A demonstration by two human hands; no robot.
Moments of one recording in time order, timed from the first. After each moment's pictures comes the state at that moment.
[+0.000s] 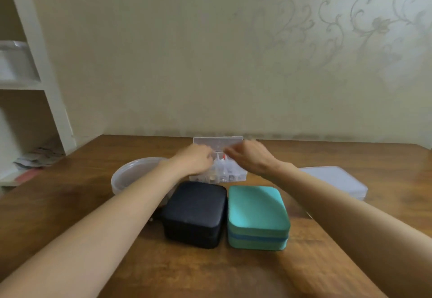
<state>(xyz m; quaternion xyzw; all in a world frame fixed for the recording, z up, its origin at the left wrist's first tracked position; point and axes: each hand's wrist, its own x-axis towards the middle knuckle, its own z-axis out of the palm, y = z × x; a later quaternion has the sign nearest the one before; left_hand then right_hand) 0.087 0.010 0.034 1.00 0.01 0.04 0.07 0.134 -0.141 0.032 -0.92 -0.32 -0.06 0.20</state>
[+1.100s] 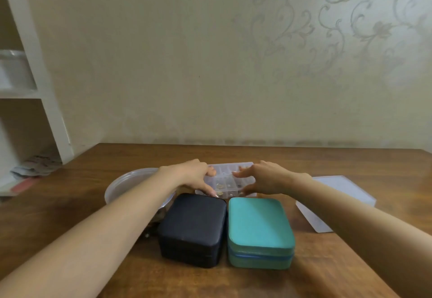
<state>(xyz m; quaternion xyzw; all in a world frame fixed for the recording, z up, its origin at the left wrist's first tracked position) 0.112 0.028 0.024 0.99 -0.06 -0.13 0.00 0.163 -0.169 0.013 -0.93 -0.38 0.01 -0.02</state>
